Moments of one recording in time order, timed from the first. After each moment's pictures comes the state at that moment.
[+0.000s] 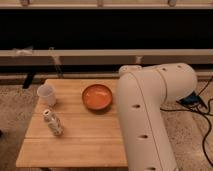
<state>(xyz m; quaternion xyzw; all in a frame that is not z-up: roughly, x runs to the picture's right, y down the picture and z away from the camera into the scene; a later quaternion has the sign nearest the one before) 0.121 0.133 0.898 -0.24 0.40 0.80 0.38</state>
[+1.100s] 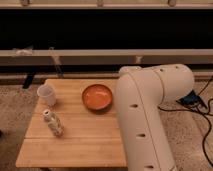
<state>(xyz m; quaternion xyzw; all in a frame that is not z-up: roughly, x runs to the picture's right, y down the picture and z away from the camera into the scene) 0.127 0.138 0.907 -0.23 0.40 0.80 0.37</state>
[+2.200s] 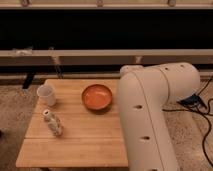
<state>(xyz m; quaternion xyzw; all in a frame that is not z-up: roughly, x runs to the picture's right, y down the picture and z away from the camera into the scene) 0.125 0.133 0.889 -0.23 0.40 0.81 0.37</state>
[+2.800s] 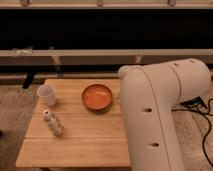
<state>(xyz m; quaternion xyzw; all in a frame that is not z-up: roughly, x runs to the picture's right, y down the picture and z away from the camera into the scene) 0.120 0.132 0.866 -0.23 0.37 0.81 0.39</state>
